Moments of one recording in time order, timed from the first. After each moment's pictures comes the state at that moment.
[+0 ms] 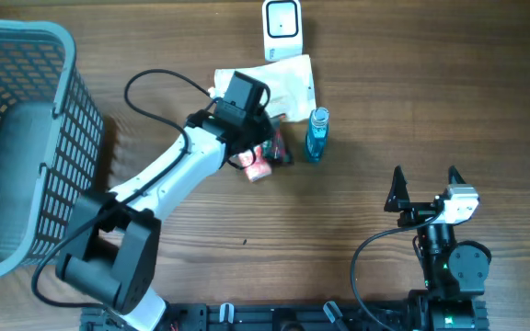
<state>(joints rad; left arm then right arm) -0.50 1.77 1.18 -0.43 0.05 -0.94 -0.02 0.02 0.01 0.00 -0.03 0.06</state>
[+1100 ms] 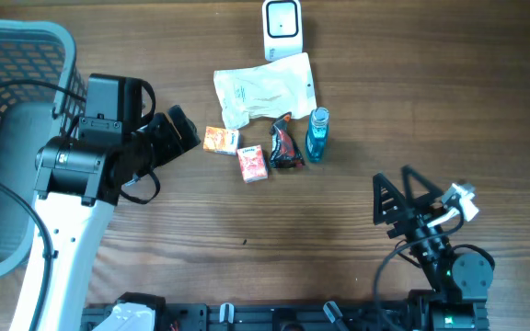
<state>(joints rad) -0.17 1.24 1.34 -1.15 0.06 -0.67 -0.02 0.02 0.01 0.11 -0.44 0.84</state>
